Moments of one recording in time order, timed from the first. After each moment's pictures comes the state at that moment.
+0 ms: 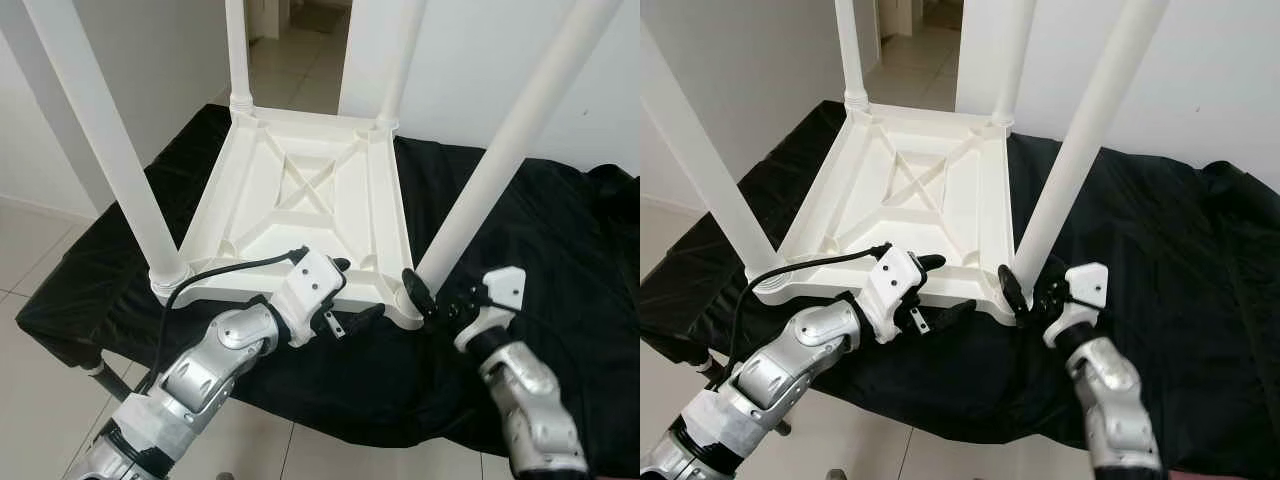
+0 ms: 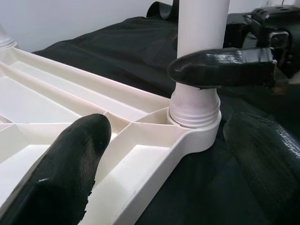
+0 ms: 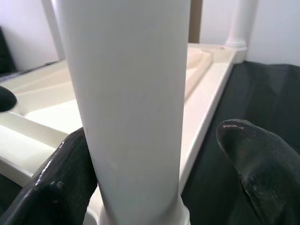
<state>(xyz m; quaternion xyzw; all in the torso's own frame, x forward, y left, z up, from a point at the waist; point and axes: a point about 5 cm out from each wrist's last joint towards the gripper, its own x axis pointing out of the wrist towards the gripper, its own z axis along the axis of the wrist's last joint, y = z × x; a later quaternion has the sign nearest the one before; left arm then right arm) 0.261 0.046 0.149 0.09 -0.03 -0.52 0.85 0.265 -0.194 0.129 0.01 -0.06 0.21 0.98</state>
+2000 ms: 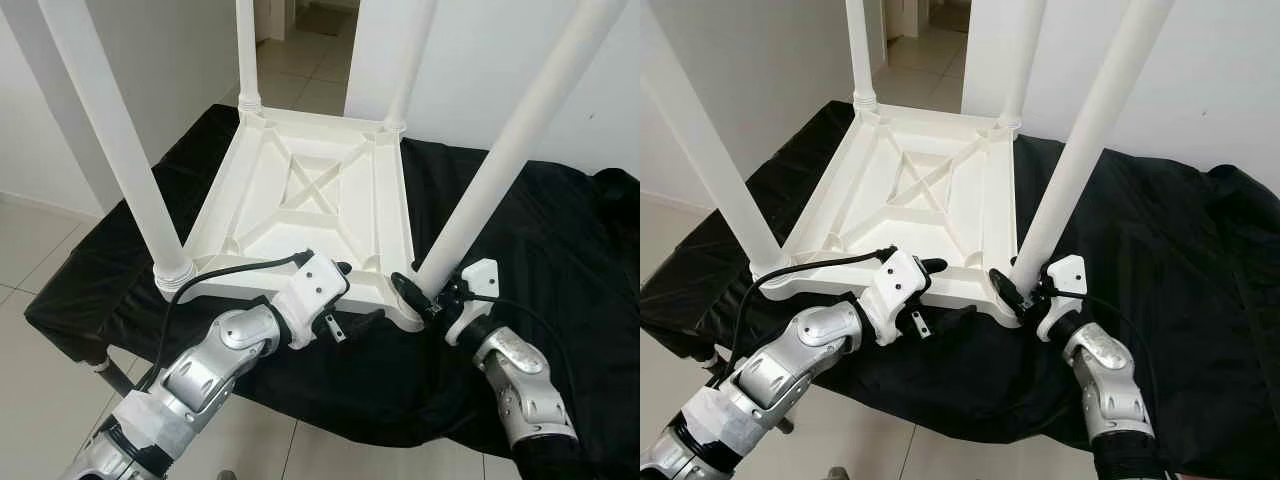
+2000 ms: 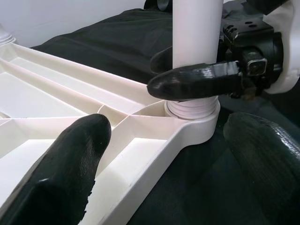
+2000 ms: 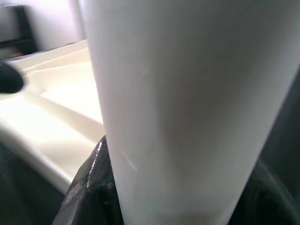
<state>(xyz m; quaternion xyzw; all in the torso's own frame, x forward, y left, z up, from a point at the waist) 0.261 0.043 0.145 0.11 -0.02 -0.52 0.84 0.278 -0.180 0.112 0.00 -0.03 0.21 0.98</state>
